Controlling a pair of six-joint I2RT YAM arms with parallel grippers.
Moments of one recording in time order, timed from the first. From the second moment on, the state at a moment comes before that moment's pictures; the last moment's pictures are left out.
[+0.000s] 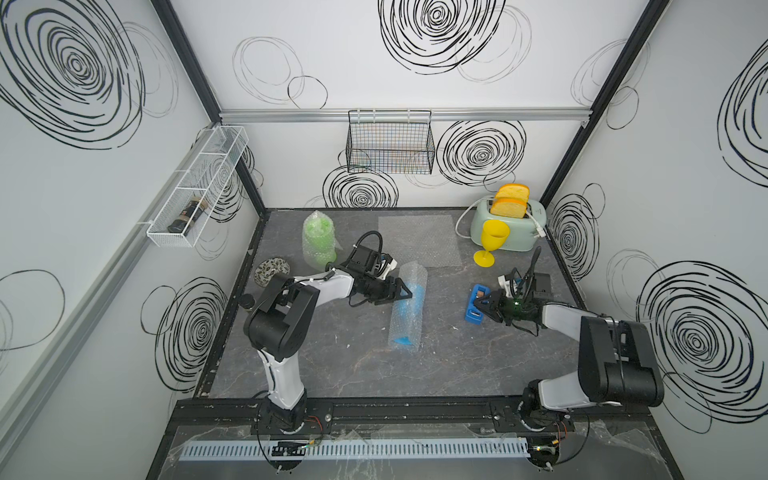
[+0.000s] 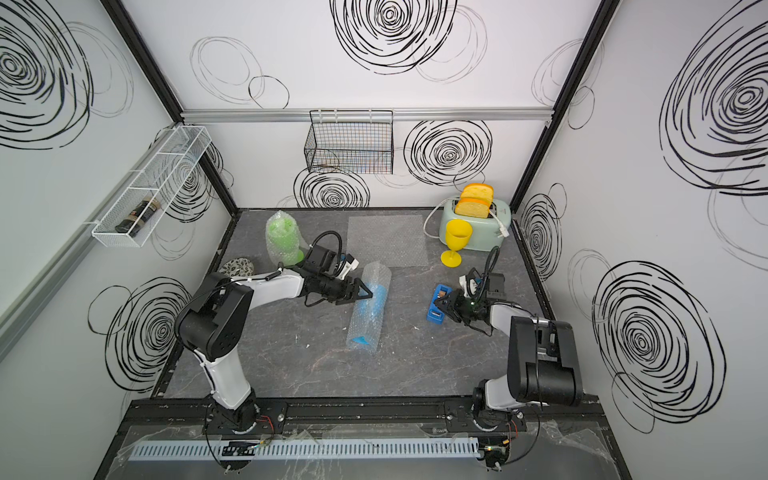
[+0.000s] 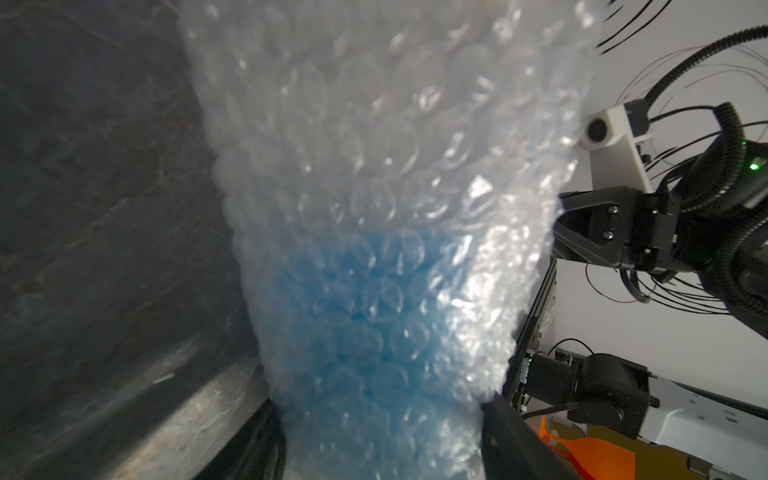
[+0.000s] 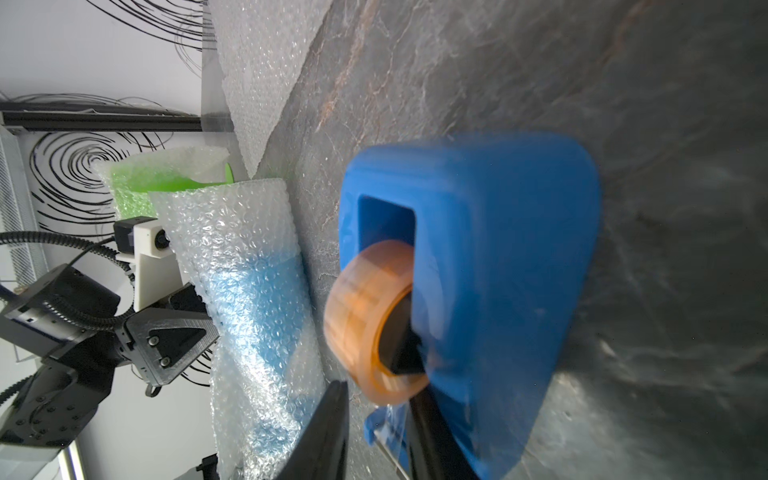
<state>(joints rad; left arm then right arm) -0.43 1.86 1.05 -0.19 0.74 -0.48 -0.09 1.46 0.54 -0.12 -0.82 0.55</state>
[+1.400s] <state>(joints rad) -0.44 1.85 1.04 -0.18 0.71 -0.48 -0.16 1.45 0.49 0.07 -0.96 0.84</state>
